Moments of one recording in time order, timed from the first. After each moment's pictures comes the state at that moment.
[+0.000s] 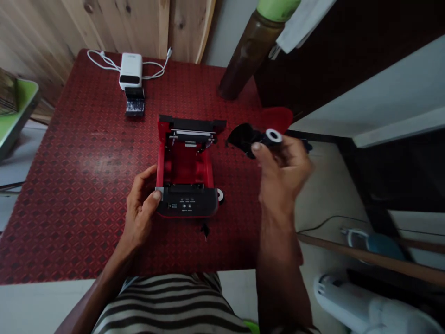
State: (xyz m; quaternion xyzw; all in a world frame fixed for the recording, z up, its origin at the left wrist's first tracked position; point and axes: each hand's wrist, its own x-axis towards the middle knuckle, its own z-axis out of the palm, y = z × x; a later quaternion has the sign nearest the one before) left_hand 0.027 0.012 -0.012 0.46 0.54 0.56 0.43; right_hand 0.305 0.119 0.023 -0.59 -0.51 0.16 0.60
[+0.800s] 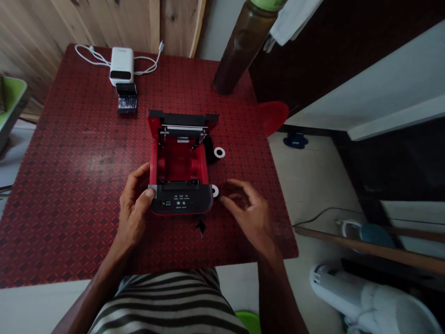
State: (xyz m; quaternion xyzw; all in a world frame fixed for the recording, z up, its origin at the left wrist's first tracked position) left_hand 0.027 0.012 -0.012 0.46 0.55 0.55 0.43; right_hand 0.314 0.024 -0.013 -0.65 -0.60 0.31 0.35
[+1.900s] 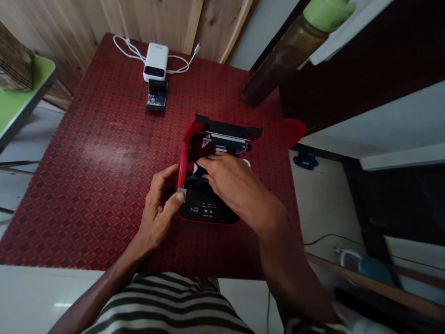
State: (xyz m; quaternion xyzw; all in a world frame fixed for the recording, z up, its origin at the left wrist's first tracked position) left_hand 0.032 0.006 -0.004 0.42 0.53 0.54 0.50; right_hand 0.199 0.117 0.088 -0.44 -0.88 0.14 -0.07
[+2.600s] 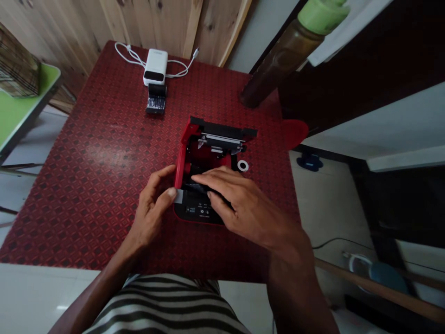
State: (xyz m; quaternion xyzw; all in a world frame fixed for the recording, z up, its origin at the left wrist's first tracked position) left_hand 0.022 0.010 0.004 0.42 0.54 0.54 0.49; right_hand 0.239 0.091 0.081 -0.34 -0.89 0.26 0.14
